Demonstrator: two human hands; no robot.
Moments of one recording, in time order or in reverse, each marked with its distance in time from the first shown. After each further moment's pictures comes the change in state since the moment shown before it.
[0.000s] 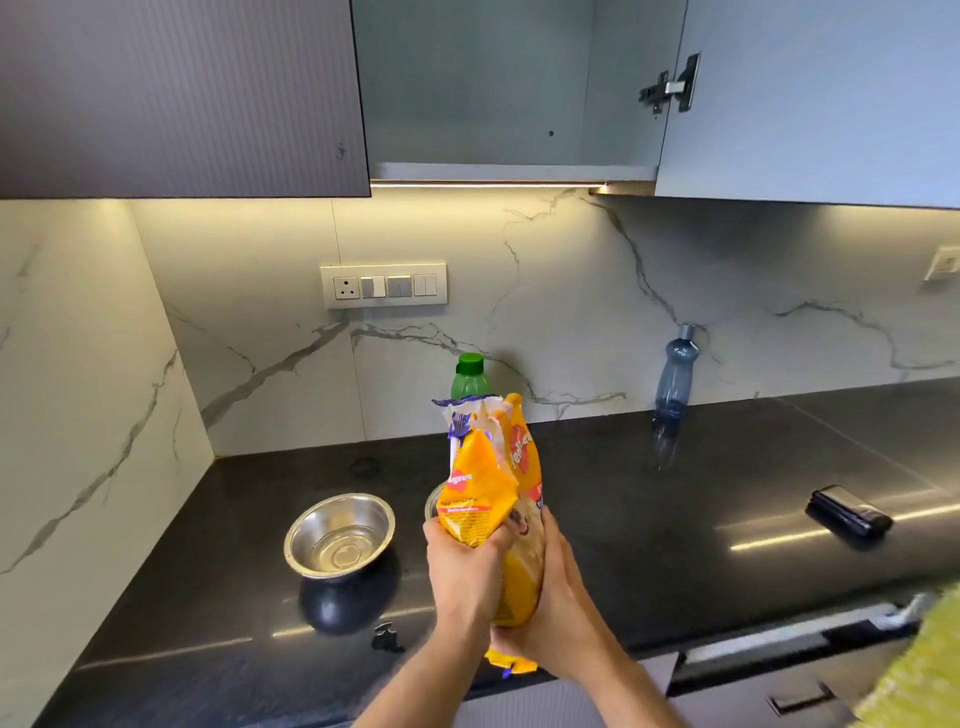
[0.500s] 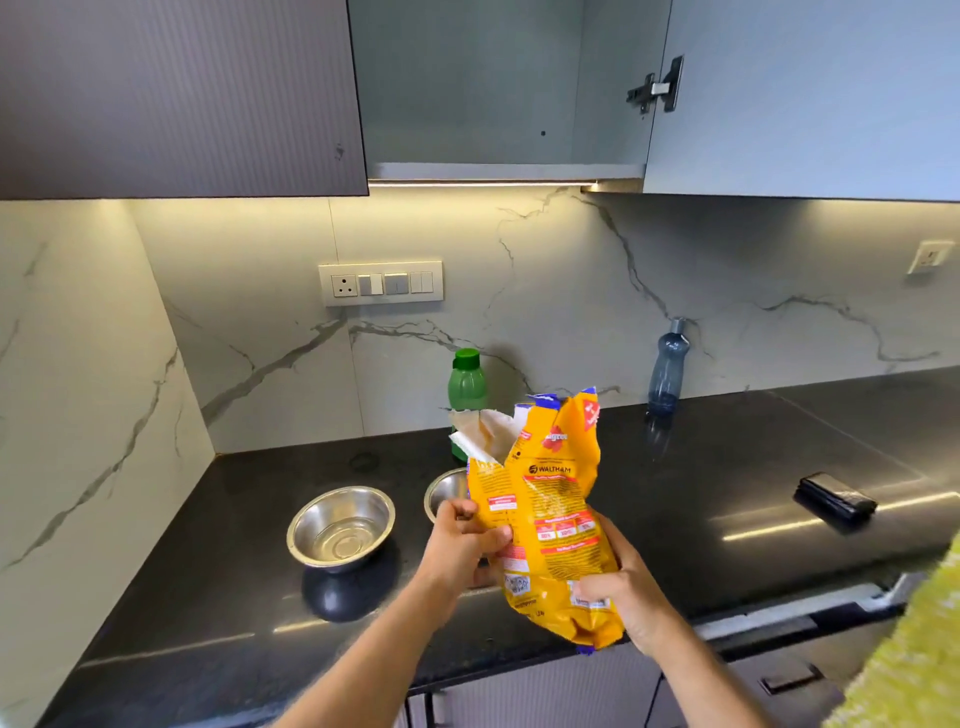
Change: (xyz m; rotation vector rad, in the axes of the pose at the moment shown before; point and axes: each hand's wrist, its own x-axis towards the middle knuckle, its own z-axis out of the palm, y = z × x) left_hand 0.030 -0.006 -0.023 -0.079 -0.482 -0.207; right_hand -0.004 0.045 -0.057 0.778 -0.079 0.196
